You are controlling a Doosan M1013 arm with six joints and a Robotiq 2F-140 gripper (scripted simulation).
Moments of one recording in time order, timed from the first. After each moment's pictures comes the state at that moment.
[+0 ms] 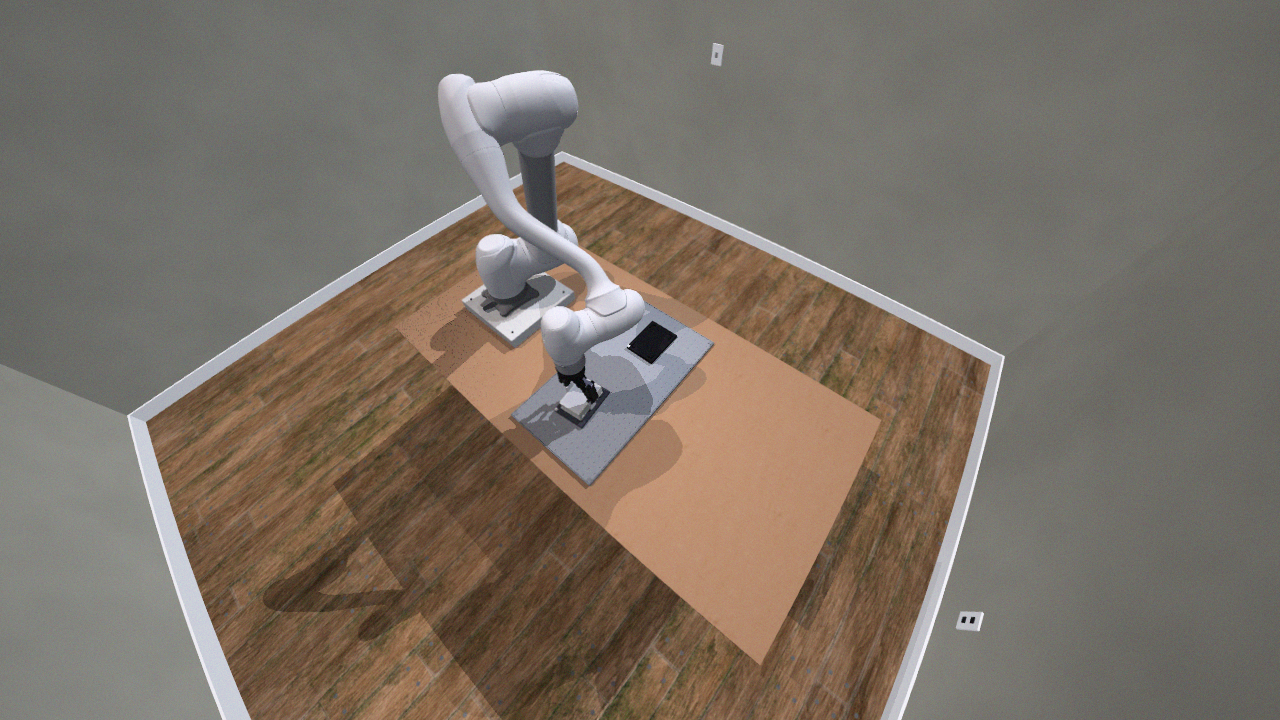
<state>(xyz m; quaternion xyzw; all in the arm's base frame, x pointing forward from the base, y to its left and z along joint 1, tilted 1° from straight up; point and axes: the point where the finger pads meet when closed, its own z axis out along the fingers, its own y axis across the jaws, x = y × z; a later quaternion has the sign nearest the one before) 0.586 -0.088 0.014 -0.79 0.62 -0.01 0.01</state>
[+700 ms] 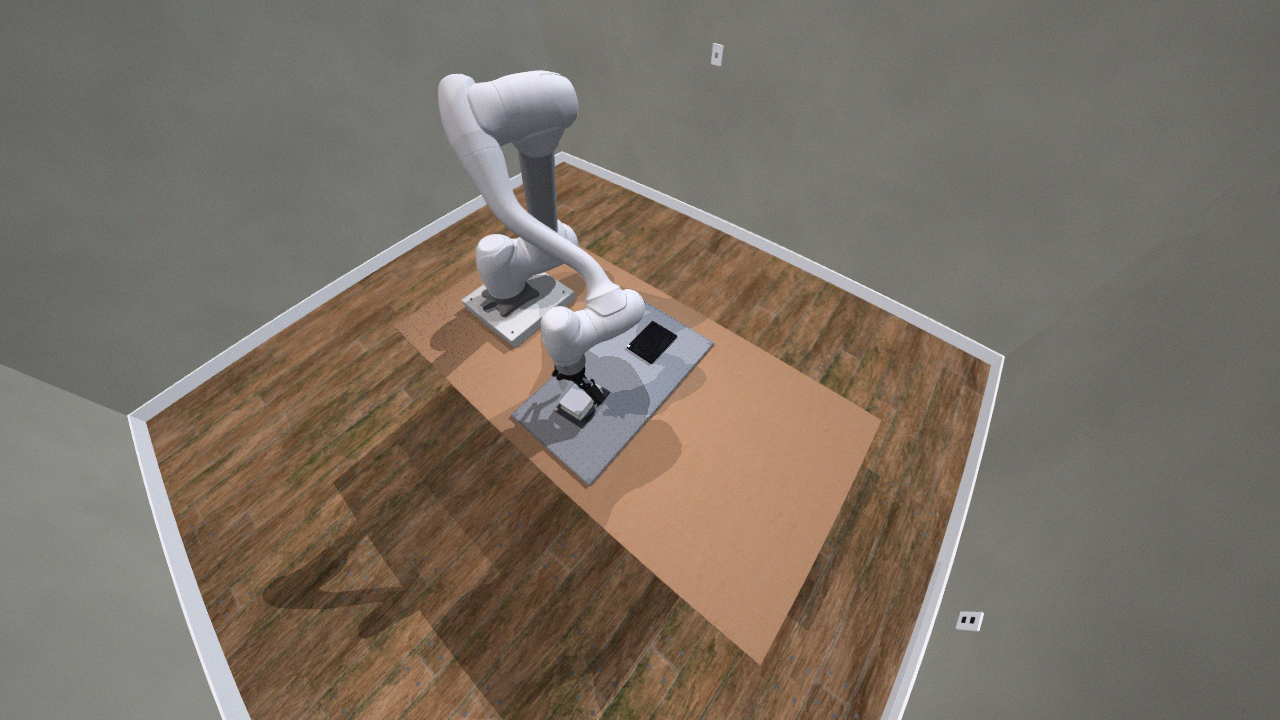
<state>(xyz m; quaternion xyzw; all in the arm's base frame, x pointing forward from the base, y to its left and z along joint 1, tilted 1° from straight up) 0.586 -0.088 0.014 -0.79 0.62 -0.01 0.01</state>
